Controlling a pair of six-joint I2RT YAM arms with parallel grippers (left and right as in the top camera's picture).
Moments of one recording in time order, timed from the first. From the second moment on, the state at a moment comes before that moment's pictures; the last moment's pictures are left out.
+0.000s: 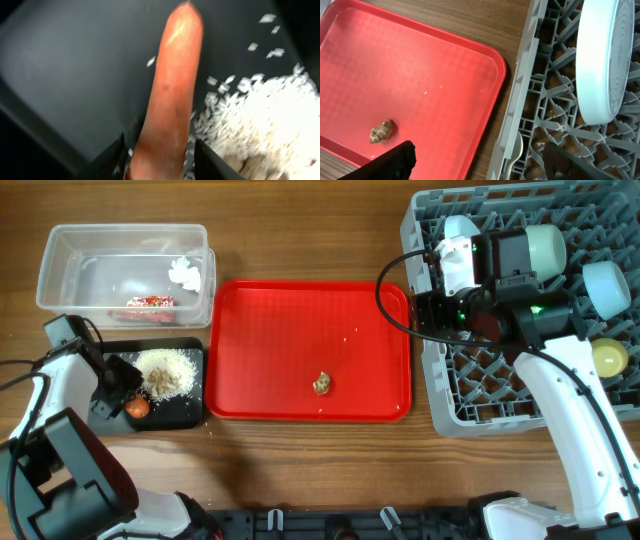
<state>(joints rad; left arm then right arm) 0.51 1.66 0.92 -0.69 -0.06 -0.47 0.20 1.41 1.32 -0.91 -0.13 -0.11</state>
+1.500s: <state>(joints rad) -0.58 1.76 0.98 -0.44 0.12 -0.37 -0.09 1.28 1.32 -1.04 -0.11 0.07</state>
